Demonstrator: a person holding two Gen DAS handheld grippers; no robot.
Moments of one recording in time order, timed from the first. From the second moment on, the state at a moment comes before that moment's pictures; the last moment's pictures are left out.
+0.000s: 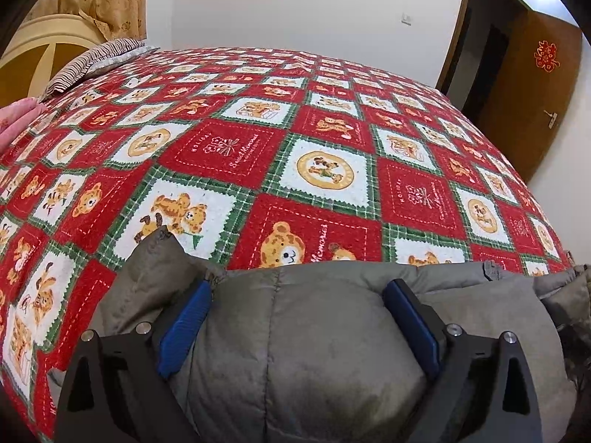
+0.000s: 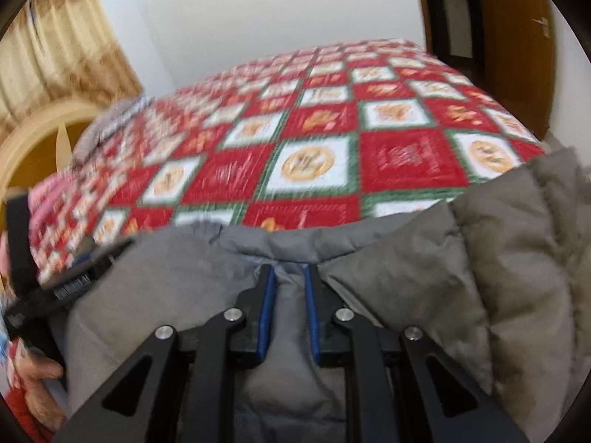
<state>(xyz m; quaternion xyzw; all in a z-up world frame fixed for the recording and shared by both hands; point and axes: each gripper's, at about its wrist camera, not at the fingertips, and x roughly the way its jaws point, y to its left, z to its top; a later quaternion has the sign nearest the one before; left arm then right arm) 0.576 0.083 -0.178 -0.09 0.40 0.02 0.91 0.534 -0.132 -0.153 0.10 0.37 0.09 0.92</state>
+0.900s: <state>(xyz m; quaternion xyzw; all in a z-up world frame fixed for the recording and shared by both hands) 0.578 0.087 -0.177 -0.10 0.41 0.00 0.91 0.523 -0.272 -0.172 0.26 0.37 -0.05 0.89</state>
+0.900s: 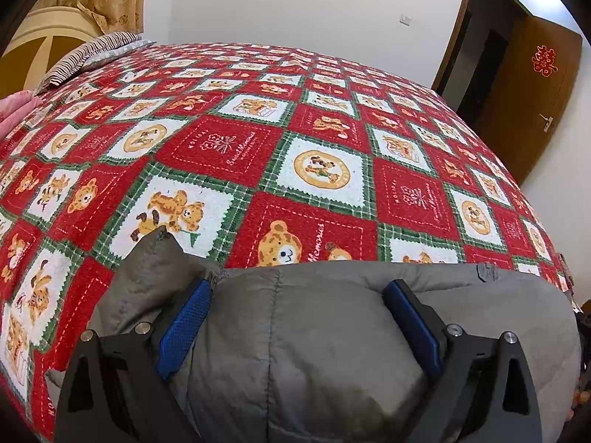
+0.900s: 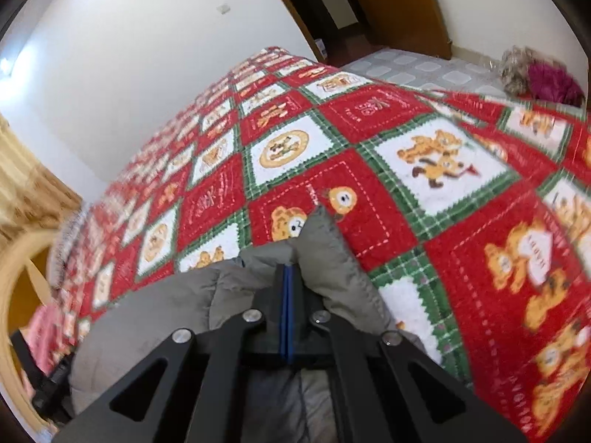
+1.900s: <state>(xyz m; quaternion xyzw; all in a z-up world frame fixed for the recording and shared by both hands) 0.448 0.159 -0.184 -0.09 0.41 0.08 0.90 0.413 -0.194 -0.178 0.15 0.35 -0.01 0.93</state>
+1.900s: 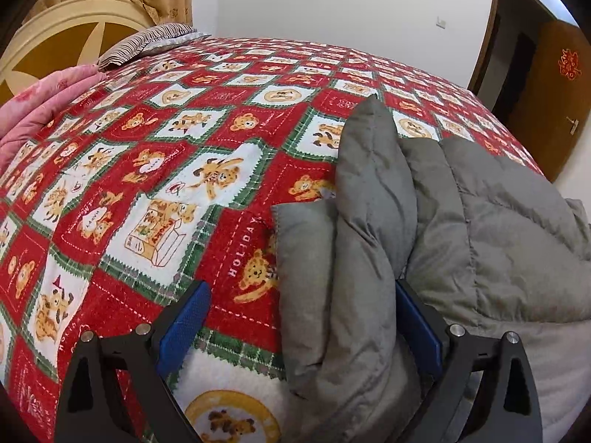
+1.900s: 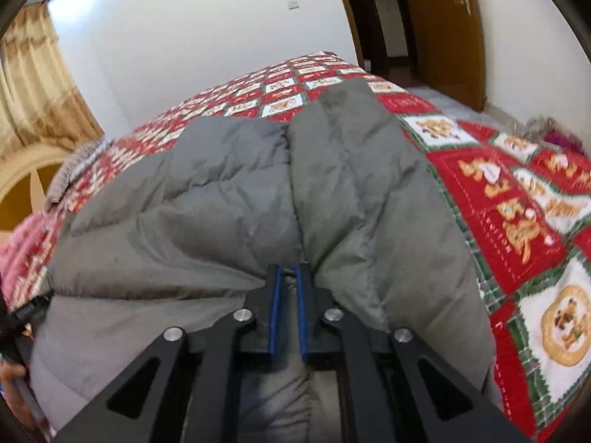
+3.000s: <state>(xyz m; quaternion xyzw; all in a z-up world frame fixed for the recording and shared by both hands) 0.349 0.045 -0.157 0.00 0.41 0.02 0.91 0.337 -0.087 -0.177 0.09 0.34 0.06 0.93</state>
